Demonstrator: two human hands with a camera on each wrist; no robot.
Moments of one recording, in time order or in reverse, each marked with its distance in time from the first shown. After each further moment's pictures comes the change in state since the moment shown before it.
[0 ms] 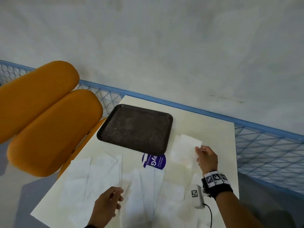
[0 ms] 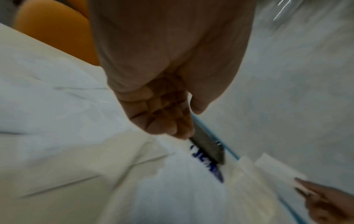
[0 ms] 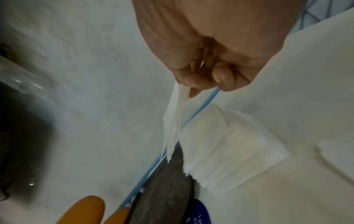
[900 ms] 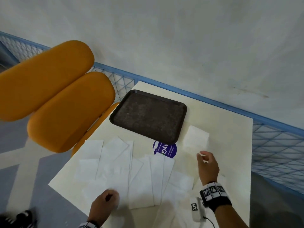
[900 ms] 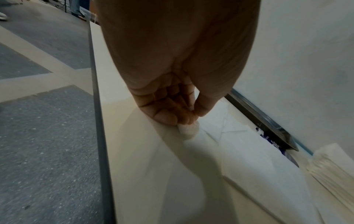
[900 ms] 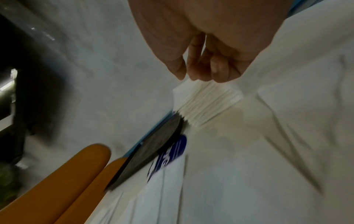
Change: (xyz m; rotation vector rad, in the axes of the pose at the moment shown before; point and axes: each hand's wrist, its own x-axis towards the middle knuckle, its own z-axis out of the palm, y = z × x) left_hand -0.003 -0.107 -0.021 0.196 0.054 -0.154; right_hand -0.059 0.043 0.026 -0.203 -0.018 -0.148
